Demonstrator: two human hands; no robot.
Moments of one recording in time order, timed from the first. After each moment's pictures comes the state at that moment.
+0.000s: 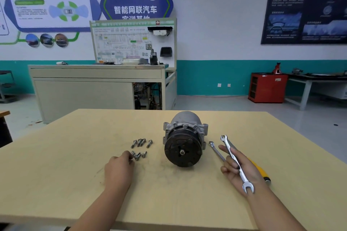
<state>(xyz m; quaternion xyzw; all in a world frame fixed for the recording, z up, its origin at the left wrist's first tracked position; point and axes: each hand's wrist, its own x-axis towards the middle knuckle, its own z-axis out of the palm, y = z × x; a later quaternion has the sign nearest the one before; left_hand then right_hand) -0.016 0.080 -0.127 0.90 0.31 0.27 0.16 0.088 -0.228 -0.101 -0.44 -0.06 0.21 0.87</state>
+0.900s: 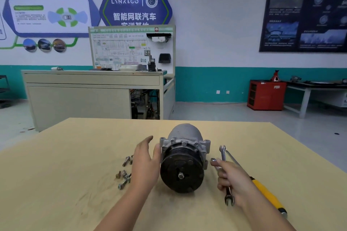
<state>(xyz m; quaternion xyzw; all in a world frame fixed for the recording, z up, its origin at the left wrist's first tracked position) 0.044 0.016 -0.075 0.81 0.17 0.38 0.41 0.120 -0.187 -0.088 -0.65 0.00 0.16 0.74</state>
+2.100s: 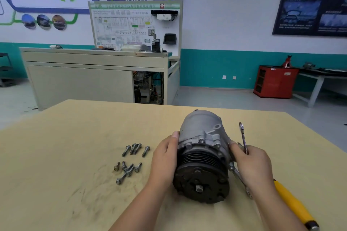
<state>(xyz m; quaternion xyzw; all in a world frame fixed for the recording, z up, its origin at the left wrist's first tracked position) 0.072 -0.007 -0.079 0.69 0.11 0.29 0.65 0.147 -0.175 -0.080 -0.84 -0.04 -0.17 0.51</state>
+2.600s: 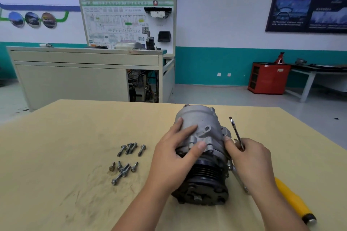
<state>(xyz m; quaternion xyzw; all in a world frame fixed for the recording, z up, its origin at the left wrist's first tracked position) 0.049 -0.019 -0.059 0.81 -0.01 0.30 0.51 0.128 -0.175 -0.067 -0.86 -0.10 -0.23 0.43</state>
